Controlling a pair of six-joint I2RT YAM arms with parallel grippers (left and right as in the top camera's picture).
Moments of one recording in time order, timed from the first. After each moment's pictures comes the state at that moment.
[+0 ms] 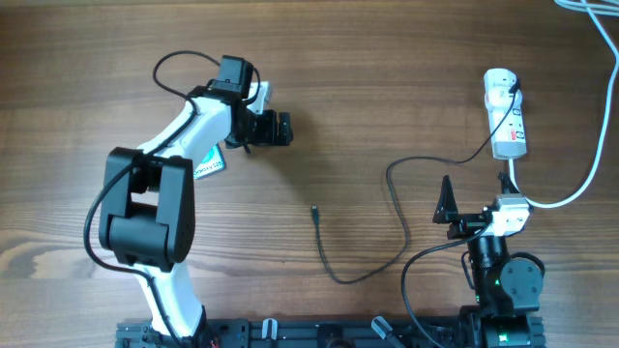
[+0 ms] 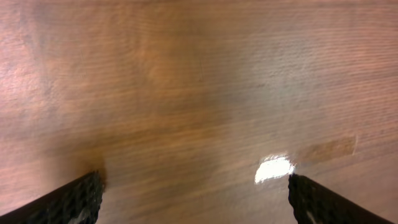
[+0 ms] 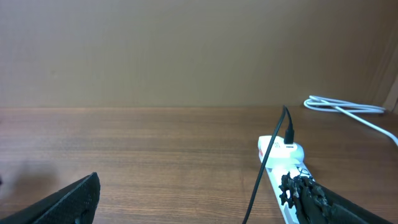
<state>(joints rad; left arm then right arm) -0.22 2.02 1.33 -0.60 0.28 -0.18 0.04 0.02 0.01 0.00 0.01 0.01</state>
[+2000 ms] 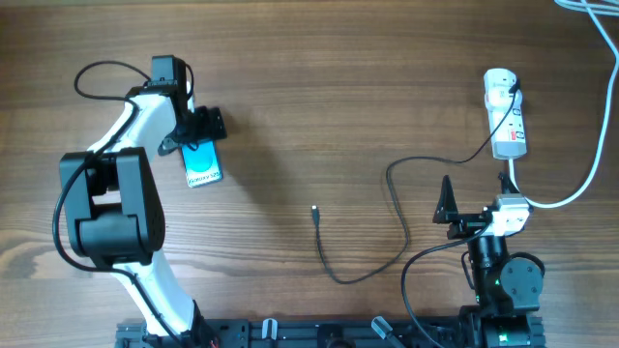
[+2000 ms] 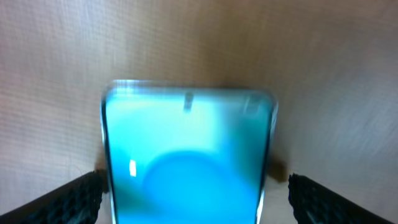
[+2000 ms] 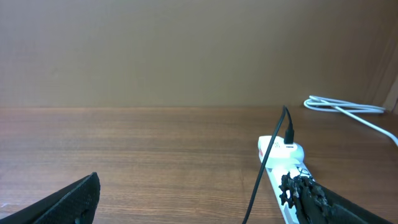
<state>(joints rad) 0.05 2.03 1.34 -0.72 0.00 -0.23 0.04 0.02 0.01 0.00 0.01 0.01</state>
